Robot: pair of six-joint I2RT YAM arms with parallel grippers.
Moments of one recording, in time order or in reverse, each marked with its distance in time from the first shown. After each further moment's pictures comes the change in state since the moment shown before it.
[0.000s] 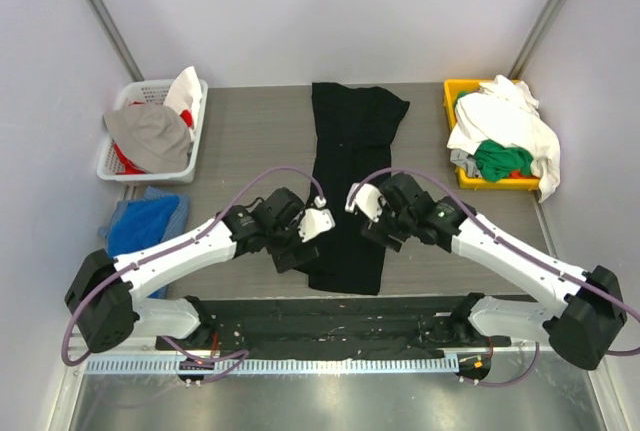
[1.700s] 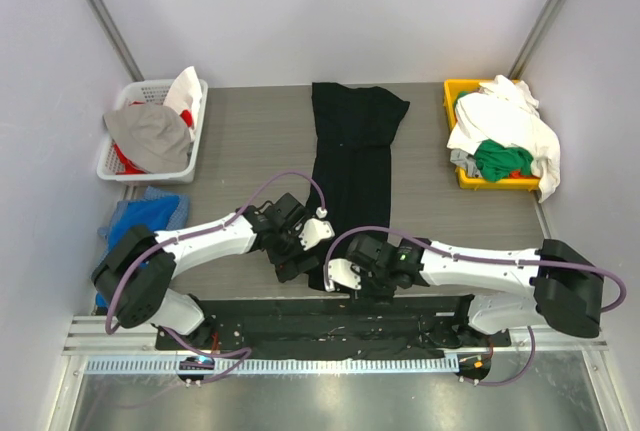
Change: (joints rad) left arm 0.064 0.194 -0.094 0.089 0.179 0.005; right arm 0.419 0.117 -0.205 0.038 -0.152 0.024
